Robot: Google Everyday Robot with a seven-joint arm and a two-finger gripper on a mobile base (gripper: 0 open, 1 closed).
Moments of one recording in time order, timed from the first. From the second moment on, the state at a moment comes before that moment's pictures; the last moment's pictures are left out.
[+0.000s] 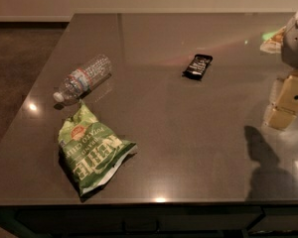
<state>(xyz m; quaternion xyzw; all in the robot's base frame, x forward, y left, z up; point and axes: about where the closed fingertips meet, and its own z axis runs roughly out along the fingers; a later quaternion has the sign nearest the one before) 0.438 -0.216 0.977 -0.60 0.78 -0.04 0.16</state>
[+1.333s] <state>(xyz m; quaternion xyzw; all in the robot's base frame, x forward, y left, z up) 0.534 -0.116 0.972 -0.70 0.69 -0.01 0.19</state>
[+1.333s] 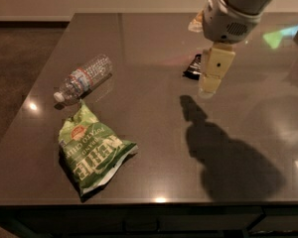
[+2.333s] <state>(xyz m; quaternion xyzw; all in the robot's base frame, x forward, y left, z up) 0.640 0.001 0.957 -0.80 0.56 -0.02 0.19</state>
